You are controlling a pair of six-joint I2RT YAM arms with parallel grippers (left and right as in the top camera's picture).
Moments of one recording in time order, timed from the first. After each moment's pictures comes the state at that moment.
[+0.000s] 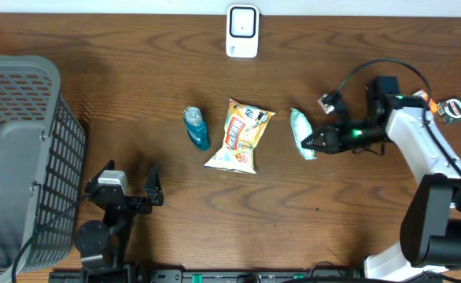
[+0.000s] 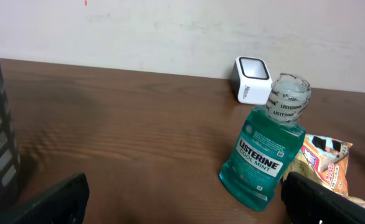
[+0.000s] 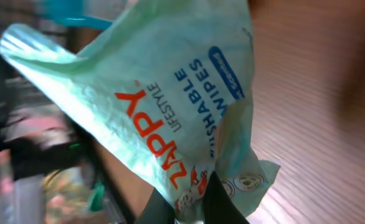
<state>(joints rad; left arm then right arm) 0.15 0.01 0.05 -0.17 0.28 -0.12 -0.06 1.74 1.17 -1.02 -0.93 -0.43</state>
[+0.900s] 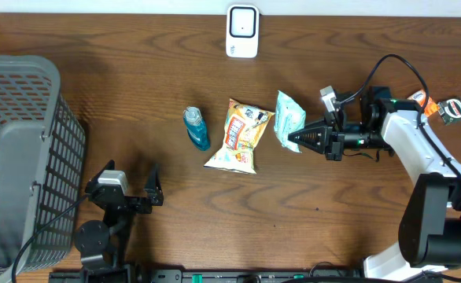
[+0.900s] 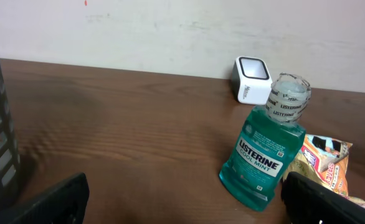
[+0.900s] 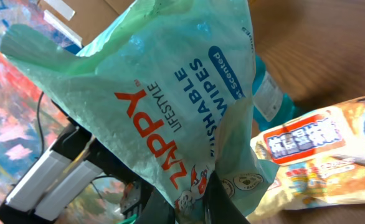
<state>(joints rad) 0.15 0.01 0.05 -0.17 0.28 -0.12 -0.02 1.75 1.13 -1.09 -1.49 -1.00</state>
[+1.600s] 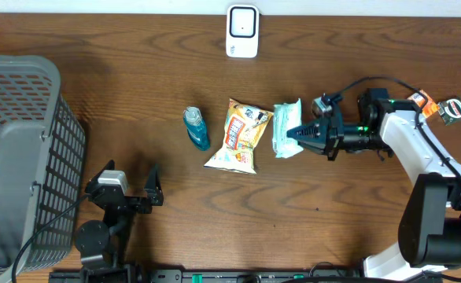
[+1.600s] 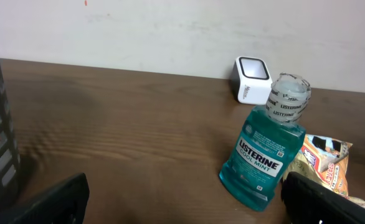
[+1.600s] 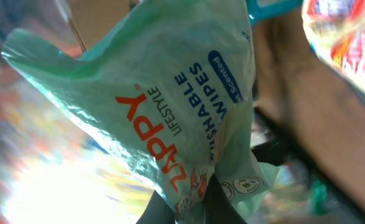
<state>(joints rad) 0.15 0.01 0.05 -0.17 0.28 -0.12 -0.02 1.75 1.13 -1.12 -1.52 0.14</state>
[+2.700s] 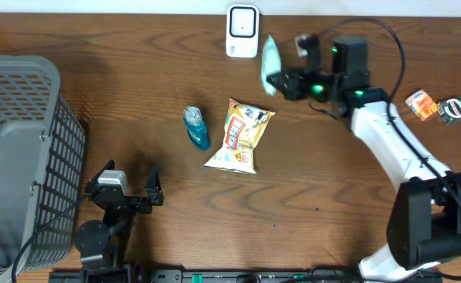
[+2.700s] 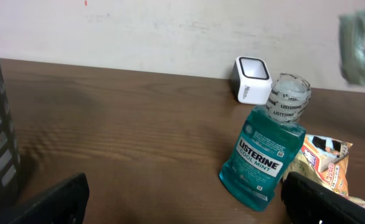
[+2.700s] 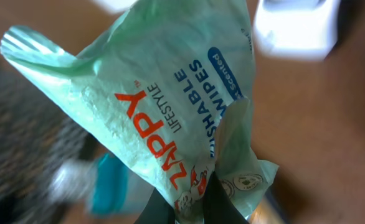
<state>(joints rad) 0.15 0.01 0.05 -0.17 0.28 -0.12 0.22 1.76 1.27 -0.12 -0.66 0.32</state>
